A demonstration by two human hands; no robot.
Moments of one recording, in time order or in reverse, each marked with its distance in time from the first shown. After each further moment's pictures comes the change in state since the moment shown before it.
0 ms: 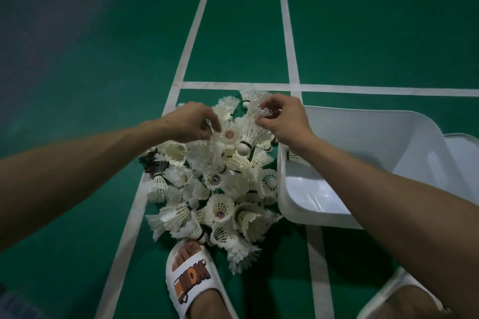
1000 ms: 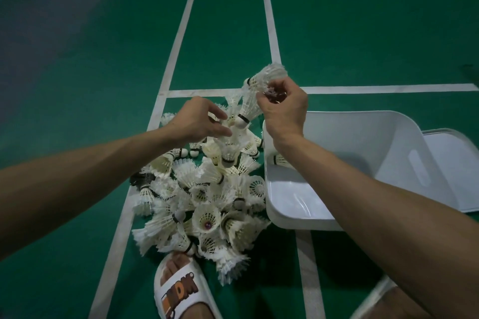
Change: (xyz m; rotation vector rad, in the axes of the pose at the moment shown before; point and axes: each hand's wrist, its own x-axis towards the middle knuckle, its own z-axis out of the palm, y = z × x) left_hand 0.020 0.066 0.003 -0.390 0.189 -0.188; right_hand 0.009 -0.009 -0.016 0.260 0.460 -0.103
